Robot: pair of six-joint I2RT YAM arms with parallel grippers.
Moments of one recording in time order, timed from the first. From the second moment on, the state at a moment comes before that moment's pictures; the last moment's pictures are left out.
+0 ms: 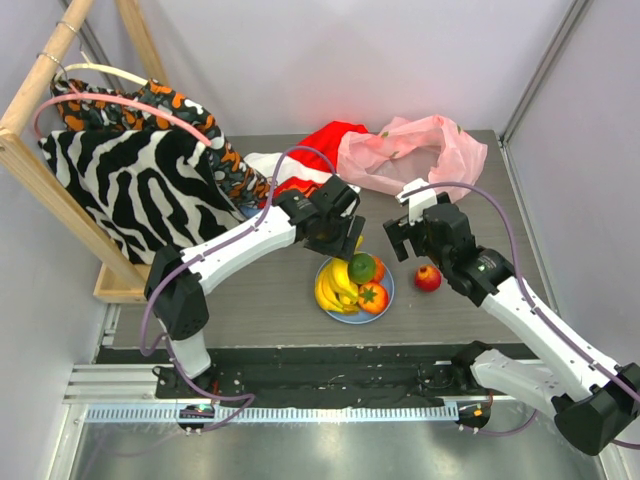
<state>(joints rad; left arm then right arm) -0.87 1.78 1.62 -0.89 -0.01 -0.45 0.56 0.95 0.89 -0.44 0.29 -0.16</state>
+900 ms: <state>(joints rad) -0.65 1.69 1.72 -0.75 0.08 -0.39 0.08 1.25 0.94 -0.92 -0.37 -0.57</state>
